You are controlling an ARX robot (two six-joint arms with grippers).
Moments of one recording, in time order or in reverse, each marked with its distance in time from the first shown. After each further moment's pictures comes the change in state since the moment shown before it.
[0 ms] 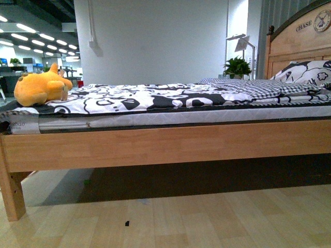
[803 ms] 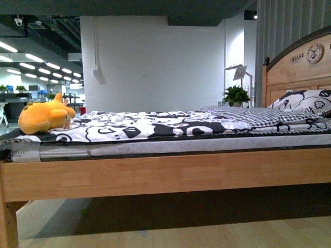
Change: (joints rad) left arm 0.000 0.000 0.000 0.000 0.000 0.000; right arm 0.000 0.000 0.000 0.000 0.000 0.000
